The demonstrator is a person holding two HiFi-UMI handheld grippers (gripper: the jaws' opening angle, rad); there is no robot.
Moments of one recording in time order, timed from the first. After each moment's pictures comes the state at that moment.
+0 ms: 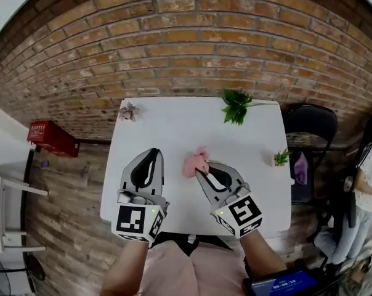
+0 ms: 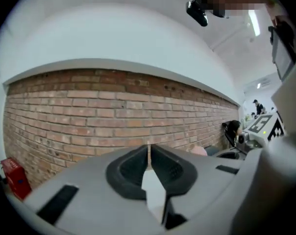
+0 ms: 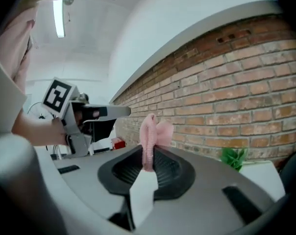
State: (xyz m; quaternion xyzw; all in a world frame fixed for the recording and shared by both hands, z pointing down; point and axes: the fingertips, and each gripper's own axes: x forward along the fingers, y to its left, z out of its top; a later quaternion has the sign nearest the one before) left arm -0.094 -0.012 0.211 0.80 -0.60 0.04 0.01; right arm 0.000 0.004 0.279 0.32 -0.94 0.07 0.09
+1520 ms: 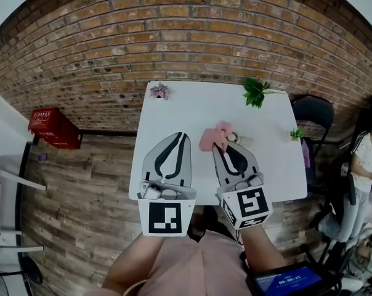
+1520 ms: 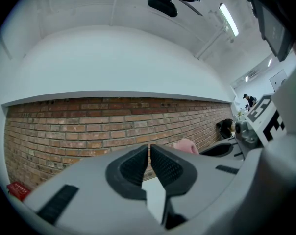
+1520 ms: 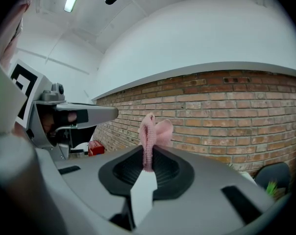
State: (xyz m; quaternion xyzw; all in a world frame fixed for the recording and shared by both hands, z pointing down) left arm -0.183 0.096 0.151 0.81 -0.58 0.03 -0.13; right arm -0.107 0.083 0.215 0.46 -0.88 -0.02 0.08
